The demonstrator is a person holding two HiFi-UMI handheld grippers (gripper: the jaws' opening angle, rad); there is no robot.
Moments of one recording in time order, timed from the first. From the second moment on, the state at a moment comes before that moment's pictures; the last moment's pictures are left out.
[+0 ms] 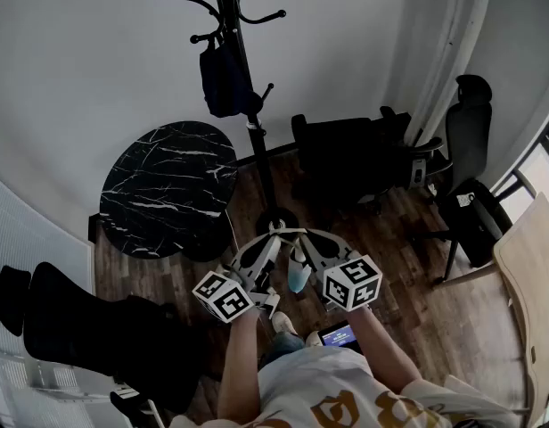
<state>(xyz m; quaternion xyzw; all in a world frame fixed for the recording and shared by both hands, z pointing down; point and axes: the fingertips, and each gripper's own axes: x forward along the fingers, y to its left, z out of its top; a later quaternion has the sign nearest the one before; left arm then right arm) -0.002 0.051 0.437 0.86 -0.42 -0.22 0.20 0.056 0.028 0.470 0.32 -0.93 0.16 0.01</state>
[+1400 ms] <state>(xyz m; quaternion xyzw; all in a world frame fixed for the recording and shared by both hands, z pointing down) -0.003 0.035 0.436 0.86 -0.44 -0.20 0.18 0.063 0.014 0.464 0.32 -0.93 0.17 -0.02</state>
